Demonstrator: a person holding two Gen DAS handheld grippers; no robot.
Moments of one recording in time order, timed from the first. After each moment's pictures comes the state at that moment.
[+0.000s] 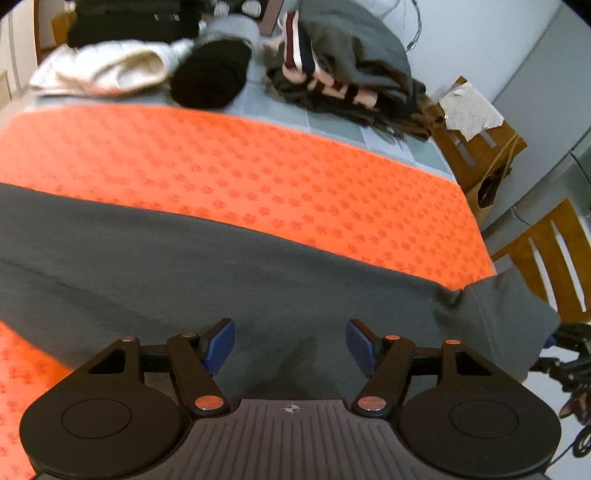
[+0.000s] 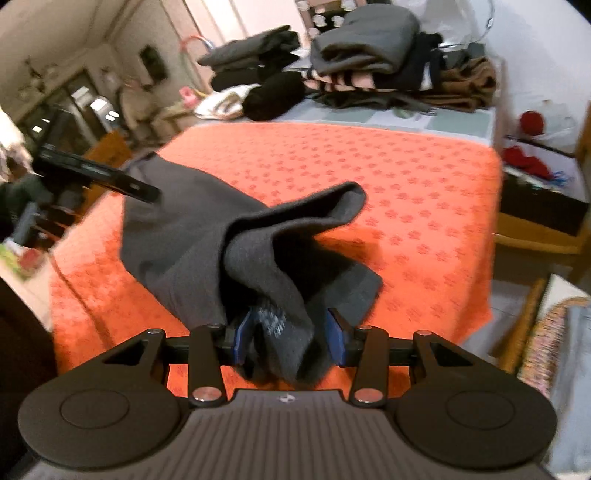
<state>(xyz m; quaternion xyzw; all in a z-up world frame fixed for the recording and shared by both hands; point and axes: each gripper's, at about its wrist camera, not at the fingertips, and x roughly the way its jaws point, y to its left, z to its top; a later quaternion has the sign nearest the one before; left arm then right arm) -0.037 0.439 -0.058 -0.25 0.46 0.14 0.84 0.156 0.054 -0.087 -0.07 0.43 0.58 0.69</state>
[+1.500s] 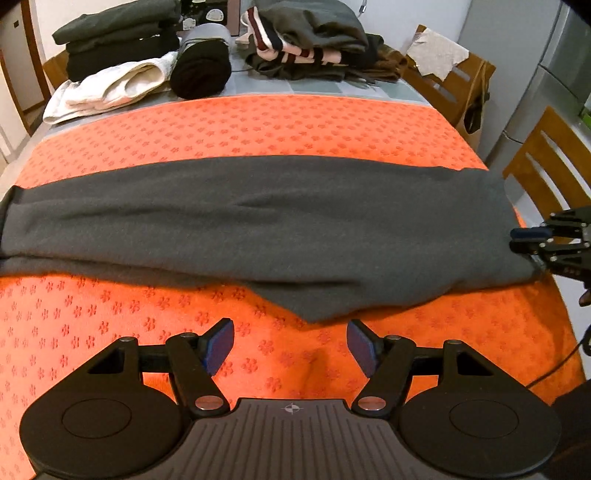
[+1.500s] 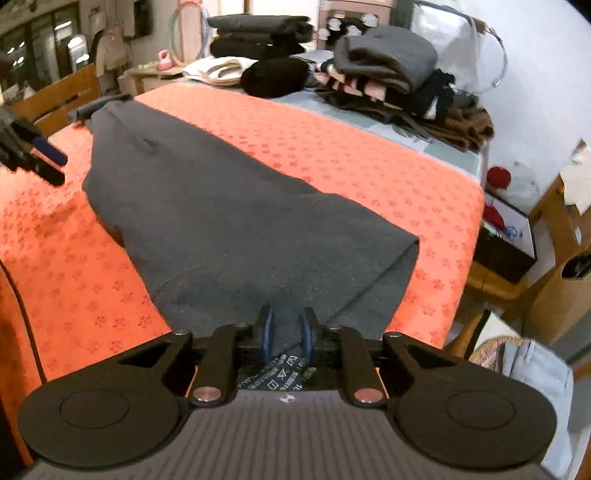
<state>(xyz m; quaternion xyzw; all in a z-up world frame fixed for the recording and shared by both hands) -0.142 0.391 -0.055 -0.11 0.48 0.13 0.86 0.061 0.082 -0.088 -0.22 0.35 0.50 0.76</state>
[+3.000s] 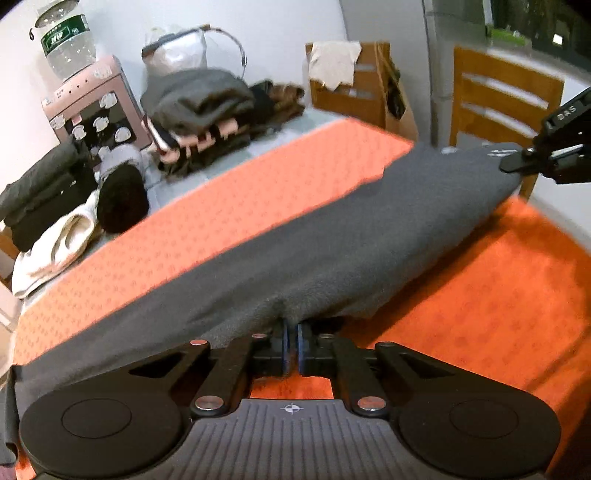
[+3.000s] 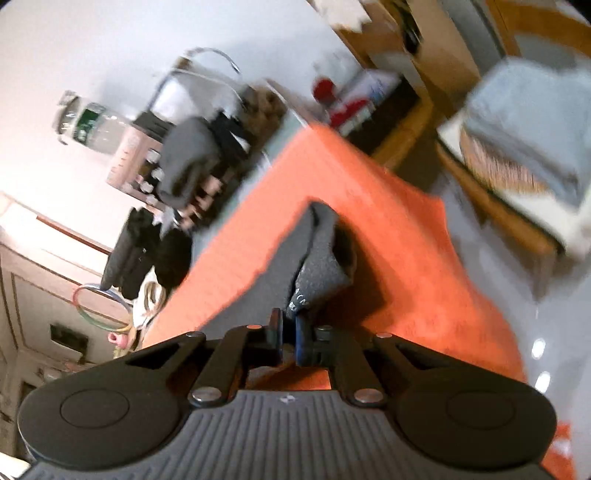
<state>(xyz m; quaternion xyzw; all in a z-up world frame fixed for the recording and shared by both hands) -0.109 0.328 -0.037 0.10 0.40 0.03 0.91 0.058 -0.003 -0.082 0.33 0.44 0.27 0.79</state>
